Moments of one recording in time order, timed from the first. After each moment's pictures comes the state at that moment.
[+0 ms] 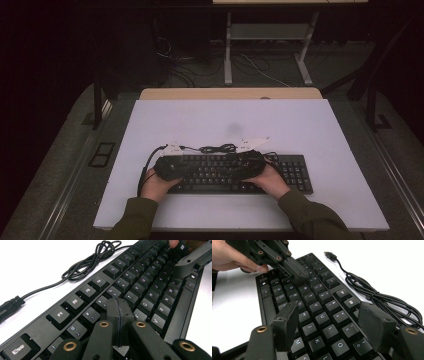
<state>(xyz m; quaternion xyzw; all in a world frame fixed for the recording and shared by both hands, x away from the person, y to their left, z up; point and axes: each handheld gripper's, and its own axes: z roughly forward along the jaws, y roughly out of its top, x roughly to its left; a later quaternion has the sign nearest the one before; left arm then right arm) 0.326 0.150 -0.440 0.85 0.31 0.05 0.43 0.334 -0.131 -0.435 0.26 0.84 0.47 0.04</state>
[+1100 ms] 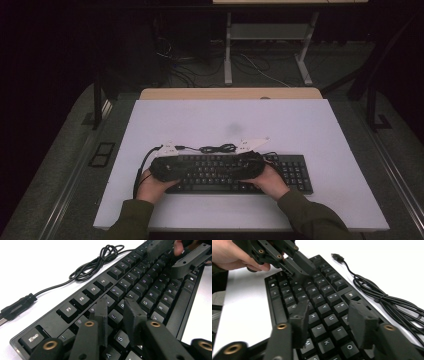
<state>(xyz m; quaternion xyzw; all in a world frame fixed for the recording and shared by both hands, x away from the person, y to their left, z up) 0.319 0.159 -0.435 0.83 0.32 0.07 0.44 0.330 -0.129 -0.432 0.25 0.84 0.48 0.02</state>
